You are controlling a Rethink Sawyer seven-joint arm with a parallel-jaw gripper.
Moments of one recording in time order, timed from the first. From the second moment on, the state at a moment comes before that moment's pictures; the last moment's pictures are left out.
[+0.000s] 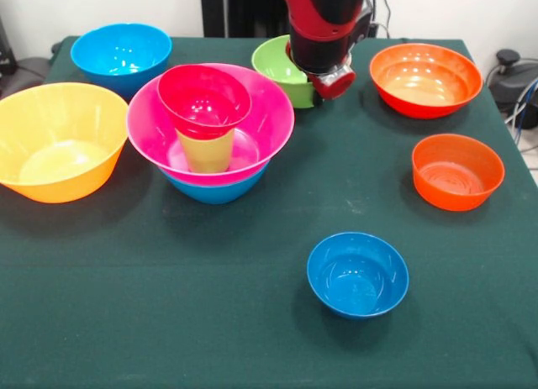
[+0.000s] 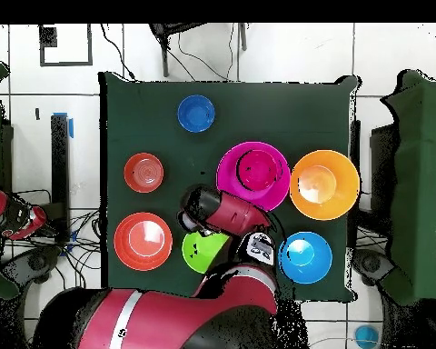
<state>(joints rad) -0.06 -0.36 -0.19 1.72 0.30 0.60 2.31</state>
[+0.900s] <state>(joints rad) -0.01 -0.57 -0.25 1.69 0.18 0.95 2.31</state>
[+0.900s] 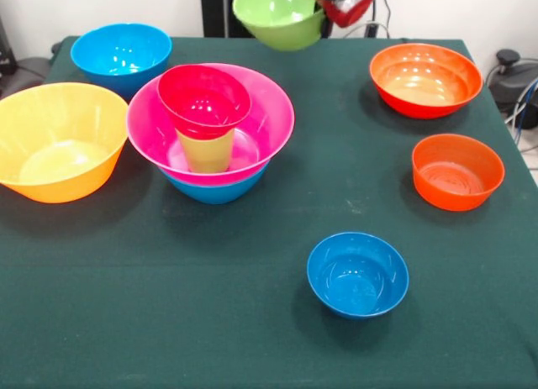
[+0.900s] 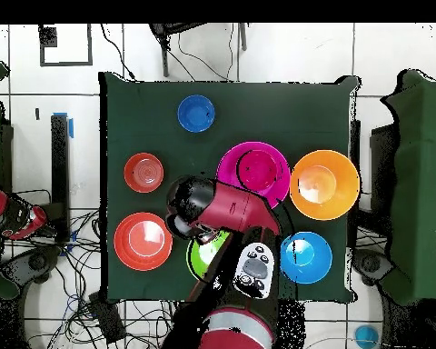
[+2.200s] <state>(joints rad) 0.01 -0.63 -0.35 1.35 -0.02 1.22 2.31</state>
